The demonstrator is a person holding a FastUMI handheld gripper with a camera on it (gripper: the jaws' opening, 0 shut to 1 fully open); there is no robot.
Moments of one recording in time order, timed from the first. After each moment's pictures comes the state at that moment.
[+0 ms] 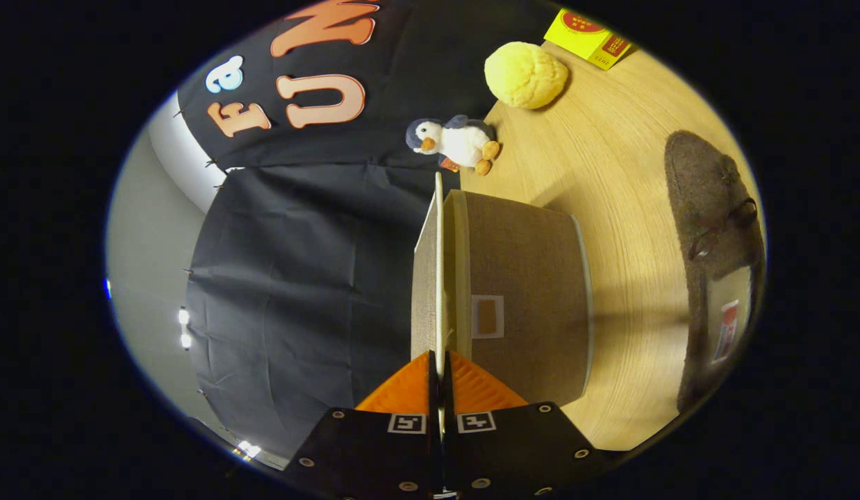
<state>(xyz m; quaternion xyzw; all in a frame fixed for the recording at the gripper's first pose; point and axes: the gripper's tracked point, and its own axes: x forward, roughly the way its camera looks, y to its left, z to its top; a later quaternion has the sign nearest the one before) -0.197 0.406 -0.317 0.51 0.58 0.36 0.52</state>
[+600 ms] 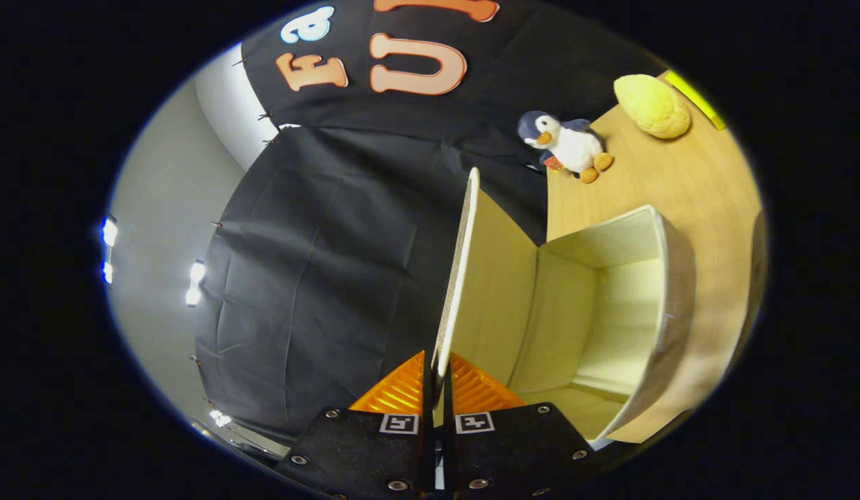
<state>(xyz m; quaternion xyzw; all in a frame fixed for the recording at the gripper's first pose) -0.174 0.497 -0.161 0.48 0.53 0.46 0.53</state>
